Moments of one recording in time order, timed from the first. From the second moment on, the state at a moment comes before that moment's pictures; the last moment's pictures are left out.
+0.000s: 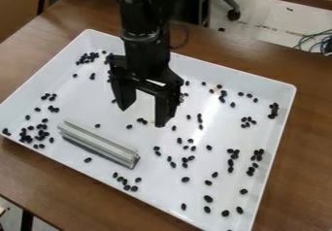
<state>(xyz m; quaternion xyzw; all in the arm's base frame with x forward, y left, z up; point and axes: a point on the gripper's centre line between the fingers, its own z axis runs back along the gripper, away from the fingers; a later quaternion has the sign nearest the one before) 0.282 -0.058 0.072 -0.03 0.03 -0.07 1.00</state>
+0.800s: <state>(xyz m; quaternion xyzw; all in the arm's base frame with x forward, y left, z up) 0.270 0.007 0.056 0.00 0.01 0.29 0.96</state>
